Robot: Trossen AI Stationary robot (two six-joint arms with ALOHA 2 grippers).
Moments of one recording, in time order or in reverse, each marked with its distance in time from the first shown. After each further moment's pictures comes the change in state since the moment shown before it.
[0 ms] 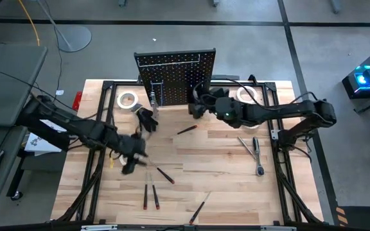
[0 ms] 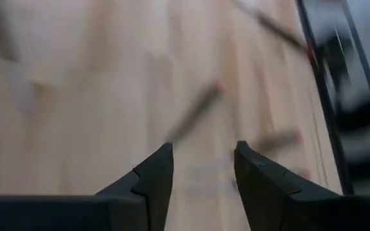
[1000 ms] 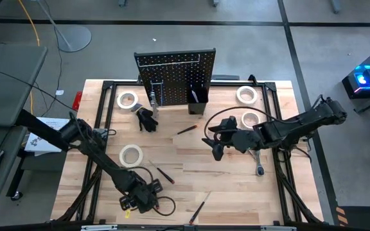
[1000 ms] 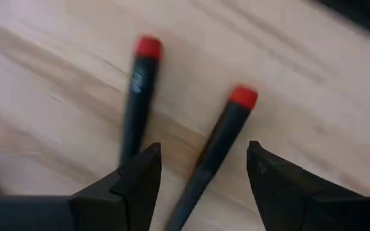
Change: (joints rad) left arm -0.355 0.794 0.385 -0.050 0.079 0.748; right arm 0.373 -0.159 0.000 -0.412 -0.146 0.229
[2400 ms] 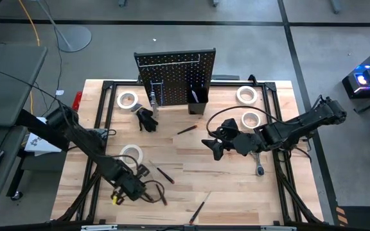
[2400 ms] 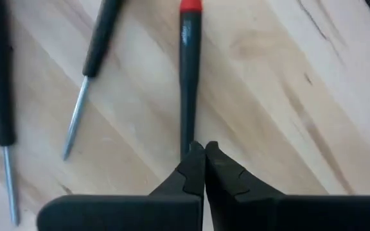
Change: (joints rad) left arm -0.010 -0.247 -0.186 -0.063 -0.059 -0.401; right arm 0.033 0.000 -0.001 0.010 0.000 0.302
